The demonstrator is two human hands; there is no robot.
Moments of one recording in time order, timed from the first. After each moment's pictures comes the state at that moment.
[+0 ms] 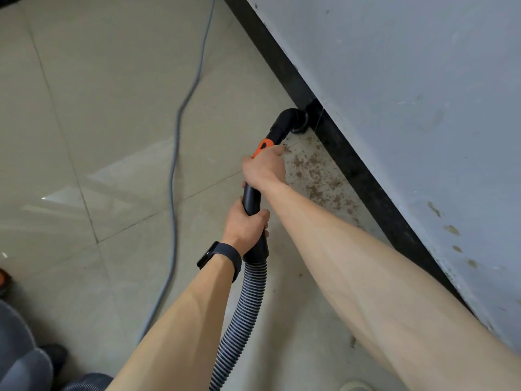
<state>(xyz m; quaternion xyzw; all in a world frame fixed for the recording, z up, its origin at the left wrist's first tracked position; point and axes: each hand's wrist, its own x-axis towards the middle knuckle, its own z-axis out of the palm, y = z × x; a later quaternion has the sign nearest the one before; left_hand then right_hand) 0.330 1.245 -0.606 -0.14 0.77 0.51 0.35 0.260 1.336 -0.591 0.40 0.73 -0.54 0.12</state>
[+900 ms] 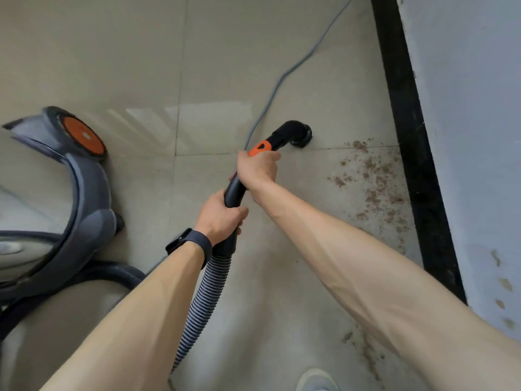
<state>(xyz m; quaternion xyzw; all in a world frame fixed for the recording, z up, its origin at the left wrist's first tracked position) 0.395 1.110 -0.562 -0.26 0.81 0.47 0.25 0.302 1.179 -0.594 0.32 0.71 -0.59 0.21</state>
